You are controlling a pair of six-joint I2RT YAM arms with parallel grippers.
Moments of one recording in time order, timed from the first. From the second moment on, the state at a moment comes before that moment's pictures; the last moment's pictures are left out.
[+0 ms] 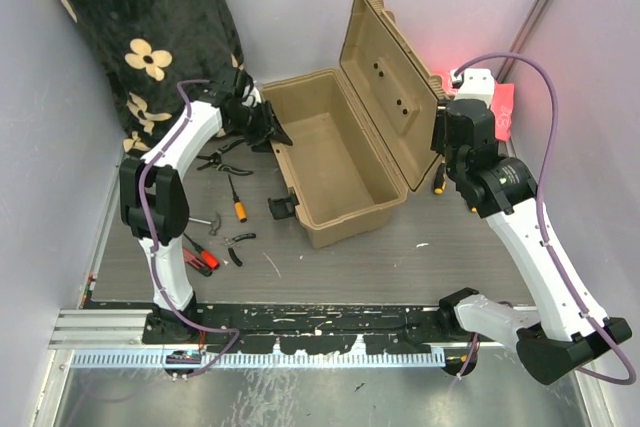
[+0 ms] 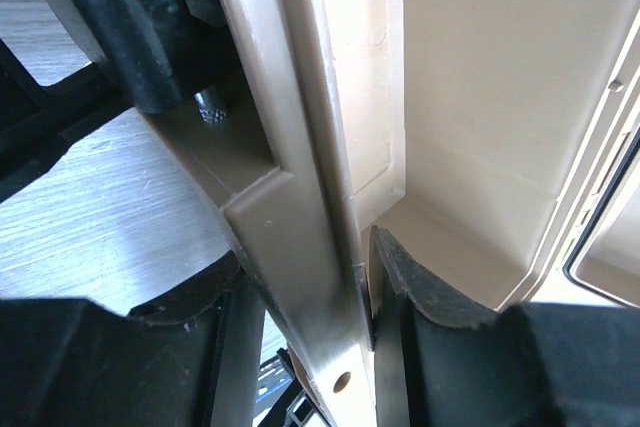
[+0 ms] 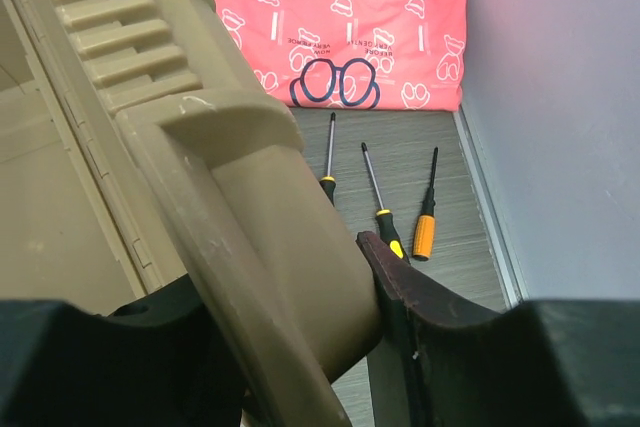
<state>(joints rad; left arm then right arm) -0.27 1.96 1.77 -0.84 0.51 -0.62 0.39 1.08 1.36 -0.72 0.60 0.13</state>
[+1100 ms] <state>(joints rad) -0.26 2.00 1.82 -0.82 0.58 -0.55 0.29 0.89 1.11 -0.62 0.43 0.43</state>
